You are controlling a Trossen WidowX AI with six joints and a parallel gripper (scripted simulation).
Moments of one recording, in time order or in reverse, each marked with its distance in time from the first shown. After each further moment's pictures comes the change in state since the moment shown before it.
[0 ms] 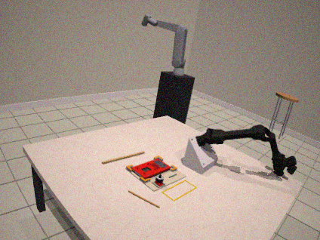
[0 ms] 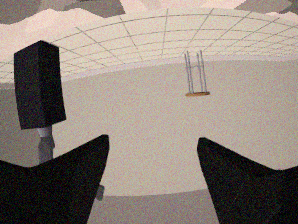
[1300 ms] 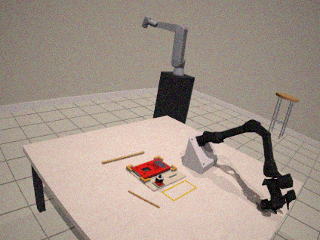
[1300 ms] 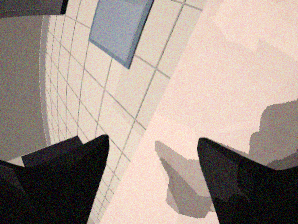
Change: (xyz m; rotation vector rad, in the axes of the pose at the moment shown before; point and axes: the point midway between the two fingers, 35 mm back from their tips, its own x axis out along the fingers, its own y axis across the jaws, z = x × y) arm -0.448 0.176 0.097 -0.999 -1.104 0.332
